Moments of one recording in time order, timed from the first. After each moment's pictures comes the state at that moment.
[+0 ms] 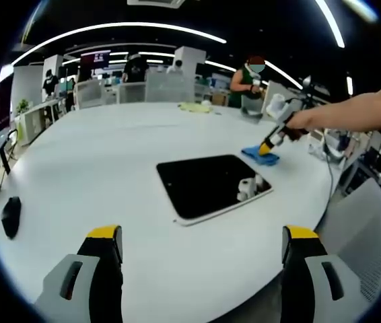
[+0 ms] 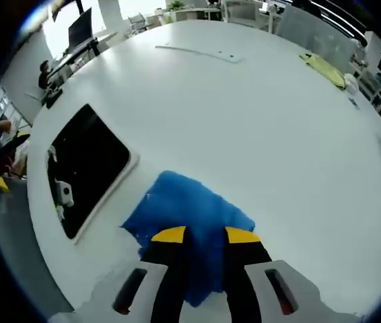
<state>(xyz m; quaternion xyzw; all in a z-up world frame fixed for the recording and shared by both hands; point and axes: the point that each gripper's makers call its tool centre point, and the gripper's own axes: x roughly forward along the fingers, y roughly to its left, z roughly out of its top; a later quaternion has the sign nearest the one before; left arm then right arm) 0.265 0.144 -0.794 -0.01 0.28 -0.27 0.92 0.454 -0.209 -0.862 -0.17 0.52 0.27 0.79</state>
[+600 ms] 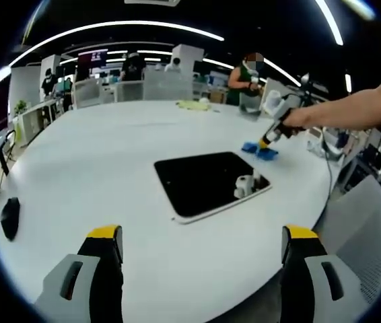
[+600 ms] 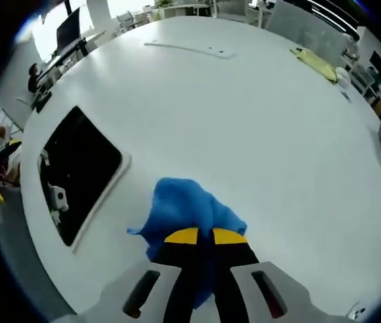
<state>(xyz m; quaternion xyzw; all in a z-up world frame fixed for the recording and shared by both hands) 0.263 0.142 -0.797 -0.01 0.29 -0.27 0.92 0.455 -0.209 -0.863 -0.18 0.53 0.24 0.79</state>
